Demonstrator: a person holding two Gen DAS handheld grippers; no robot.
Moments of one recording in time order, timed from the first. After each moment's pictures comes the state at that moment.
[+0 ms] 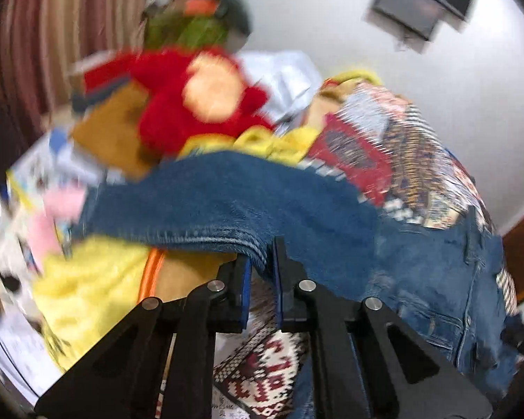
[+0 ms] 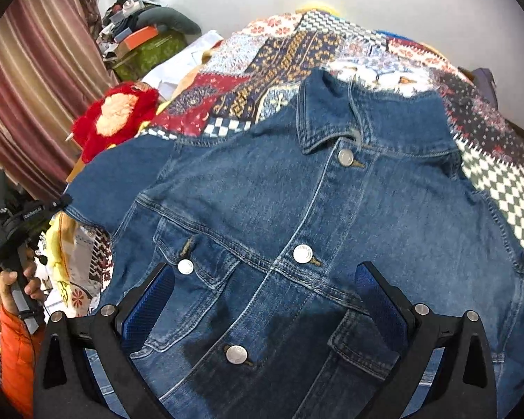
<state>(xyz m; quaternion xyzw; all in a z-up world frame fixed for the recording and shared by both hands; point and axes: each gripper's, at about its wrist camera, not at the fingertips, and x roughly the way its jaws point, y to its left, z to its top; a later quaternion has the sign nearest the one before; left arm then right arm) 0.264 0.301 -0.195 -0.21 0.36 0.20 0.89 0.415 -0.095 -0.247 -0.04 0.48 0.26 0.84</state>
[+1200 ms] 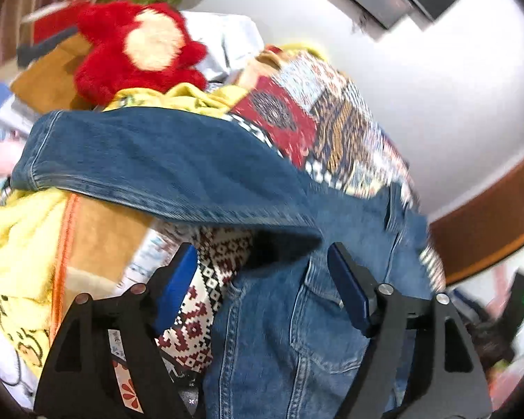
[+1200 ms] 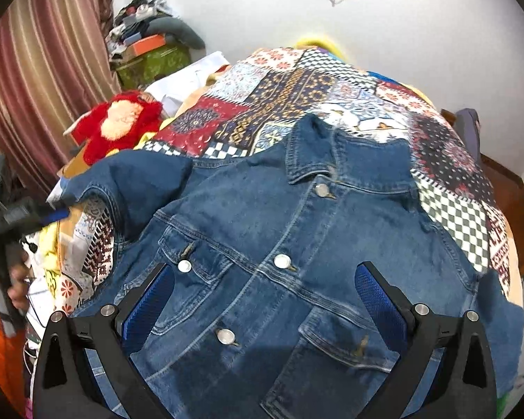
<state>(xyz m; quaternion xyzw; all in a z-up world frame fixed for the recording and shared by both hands) 0.246 0.307 -0.197 -0.34 0.39 0.06 0.85 0.388 -0.102 -0.208 -0.10 0.43 0.25 0.87</state>
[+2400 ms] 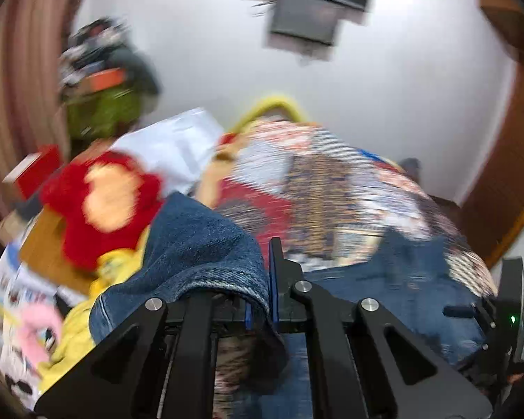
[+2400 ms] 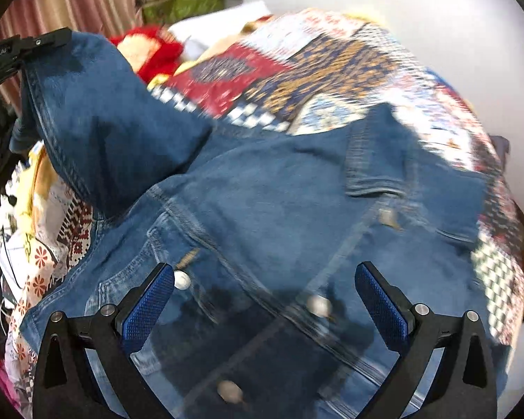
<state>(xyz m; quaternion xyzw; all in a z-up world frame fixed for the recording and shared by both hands) 0.344 0.225 -0.096 -0.10 0.30 0.06 0.95 0.432 -0.033 -0.247 -0.19 0.47 0.27 0.82</state>
